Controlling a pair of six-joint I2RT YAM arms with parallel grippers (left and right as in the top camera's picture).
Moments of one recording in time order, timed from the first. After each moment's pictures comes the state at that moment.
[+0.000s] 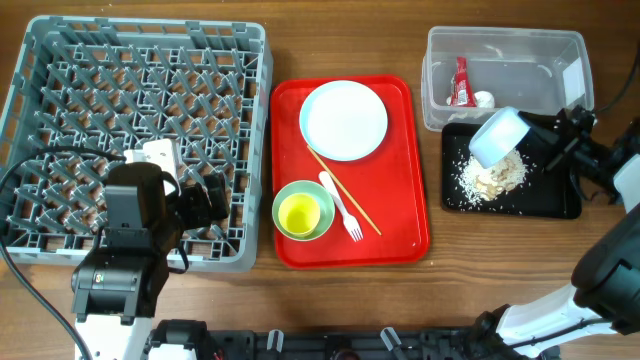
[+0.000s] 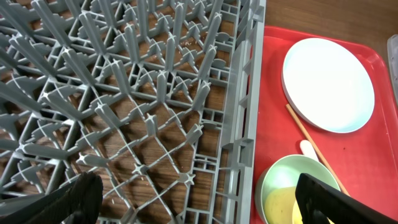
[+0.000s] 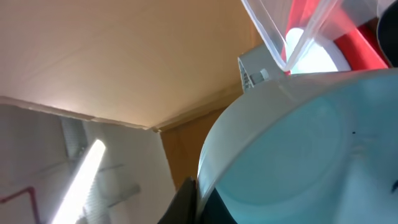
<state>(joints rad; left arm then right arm) -0.07 0.82 0.84 -0.81 0.01 -0.26 -0.65 1.82 1.10 -0.57 -1.56 0.76</state>
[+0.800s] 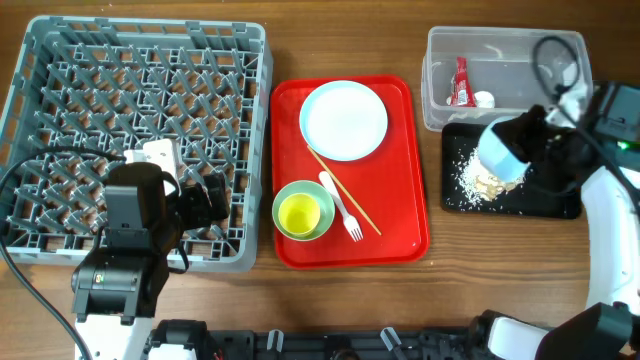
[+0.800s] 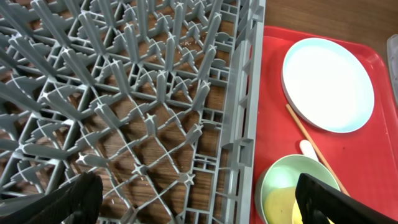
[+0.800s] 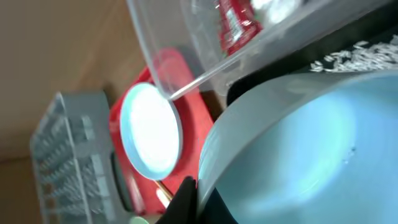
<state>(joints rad) -0.07 0.82 0.84 -0.81 0.01 -0.26 -0.33 1.41 1.11 -0.75 -0.58 0.41</state>
